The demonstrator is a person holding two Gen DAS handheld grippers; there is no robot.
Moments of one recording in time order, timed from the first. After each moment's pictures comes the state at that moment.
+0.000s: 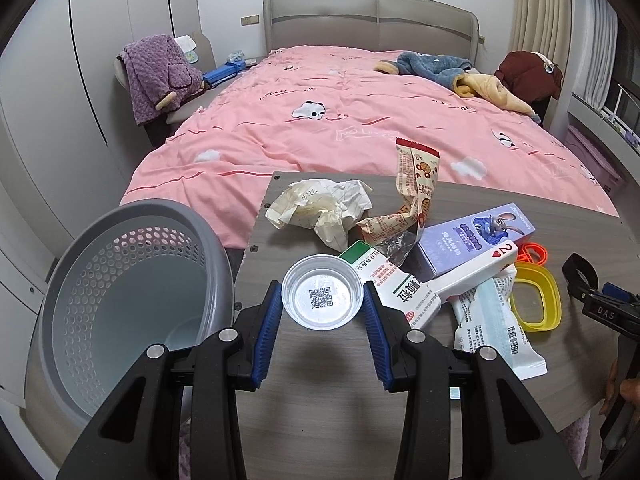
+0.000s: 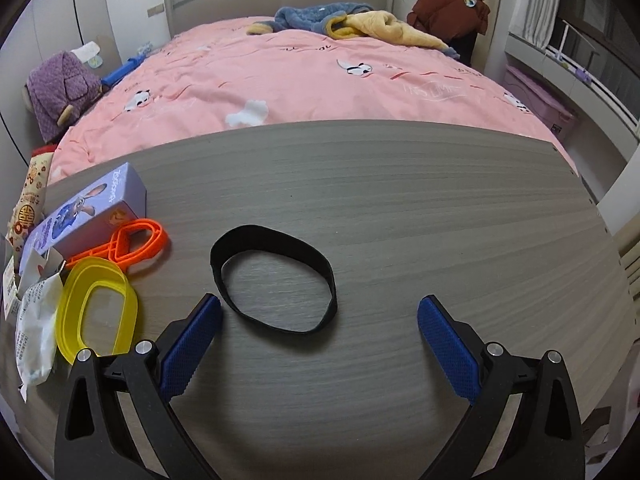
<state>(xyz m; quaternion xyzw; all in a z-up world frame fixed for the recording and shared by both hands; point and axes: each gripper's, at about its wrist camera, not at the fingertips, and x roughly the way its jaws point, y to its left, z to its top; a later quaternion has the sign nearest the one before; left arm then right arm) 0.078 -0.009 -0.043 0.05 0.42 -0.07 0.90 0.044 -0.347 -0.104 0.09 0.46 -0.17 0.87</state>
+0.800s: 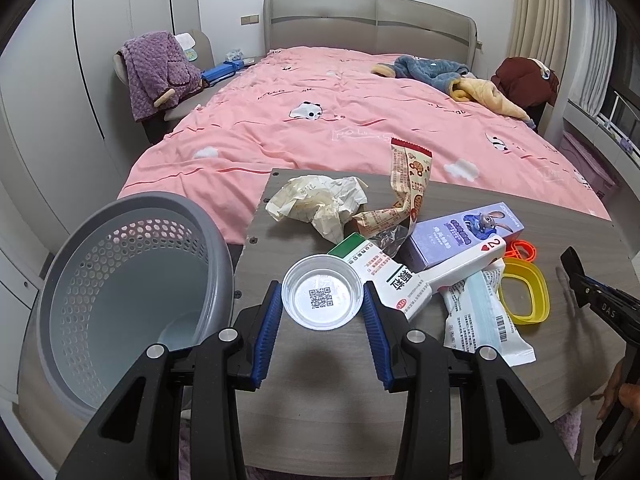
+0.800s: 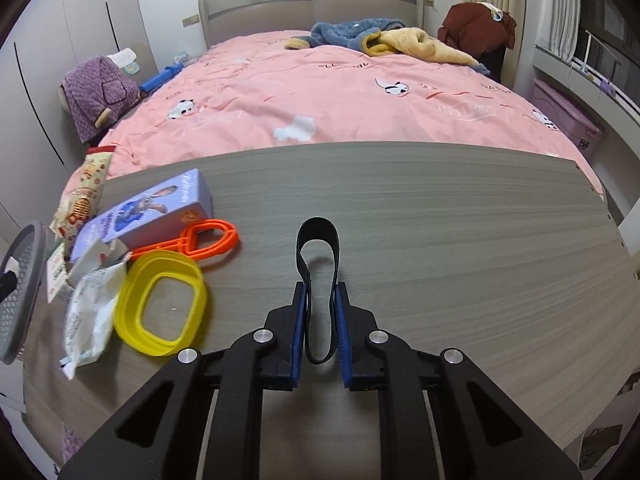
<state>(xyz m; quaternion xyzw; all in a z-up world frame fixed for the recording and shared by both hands) 0.065 0.000 -0.039 0.04 0.42 -0.08 0.90 0.029 -0.321 -0.081 0.09 0.43 -0.11 0.89</state>
